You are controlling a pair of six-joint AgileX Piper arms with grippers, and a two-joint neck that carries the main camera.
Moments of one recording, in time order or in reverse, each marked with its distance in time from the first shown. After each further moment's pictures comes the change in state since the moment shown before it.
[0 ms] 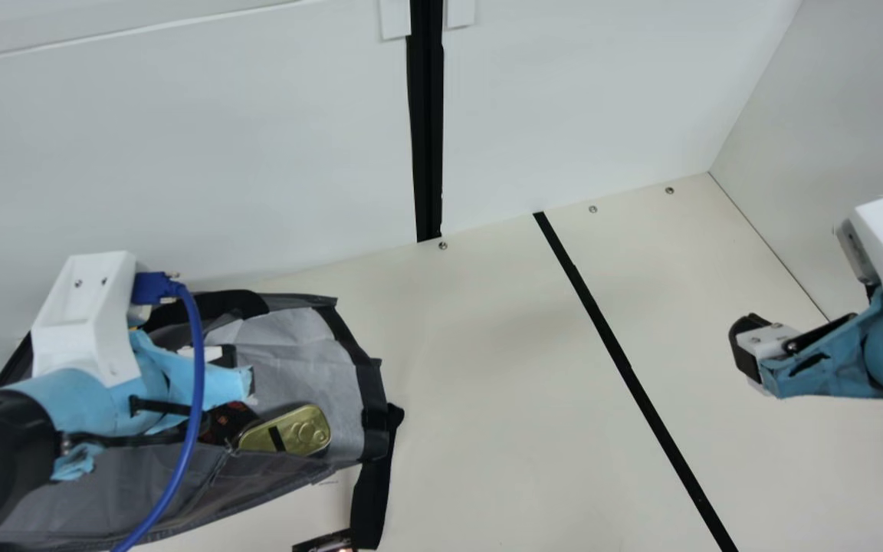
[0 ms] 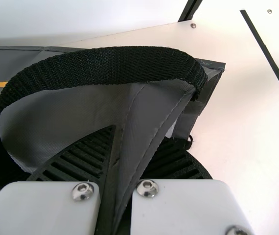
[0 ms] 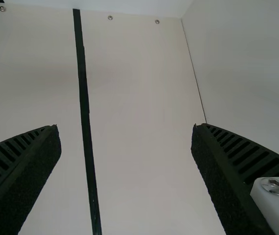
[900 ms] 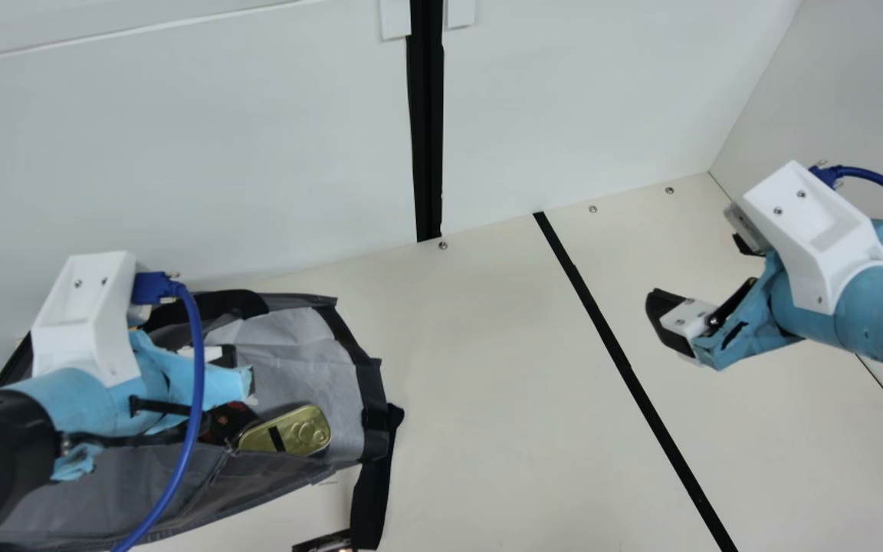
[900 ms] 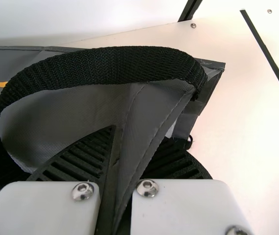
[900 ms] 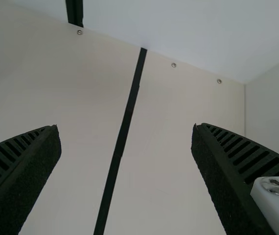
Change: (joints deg) left arm 0.0 0.0 0.0 0.0 0.0 0.0; right arm -0.1 8.3 3.6 19.6 -8.4 -24.8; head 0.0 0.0
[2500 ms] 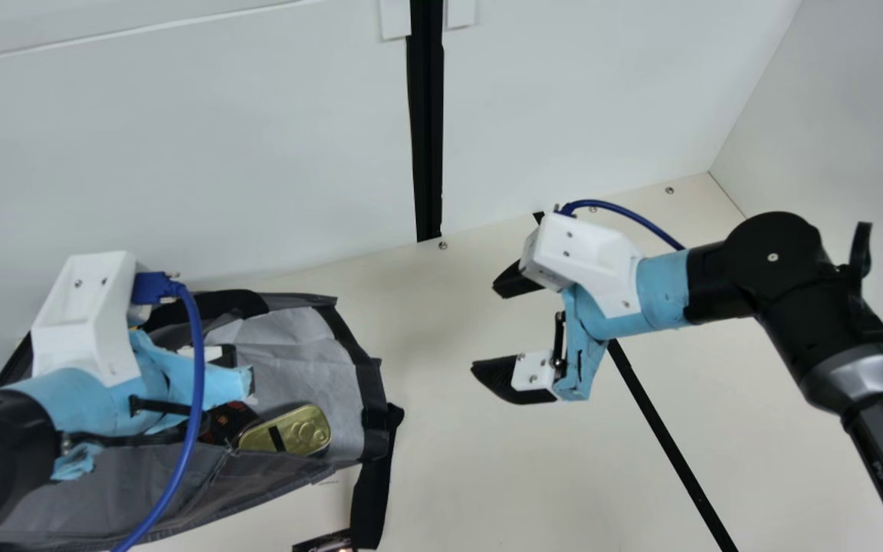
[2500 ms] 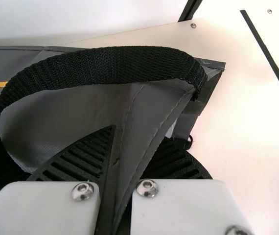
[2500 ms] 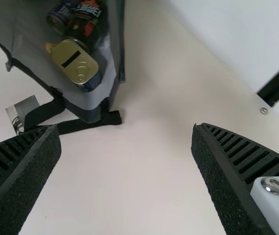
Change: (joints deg) left arm 0.0 0.0 0.0 0.0 0.0 0.0; right arm 18.2 18.1 1.4 24.4 7.9 -28.4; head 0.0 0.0
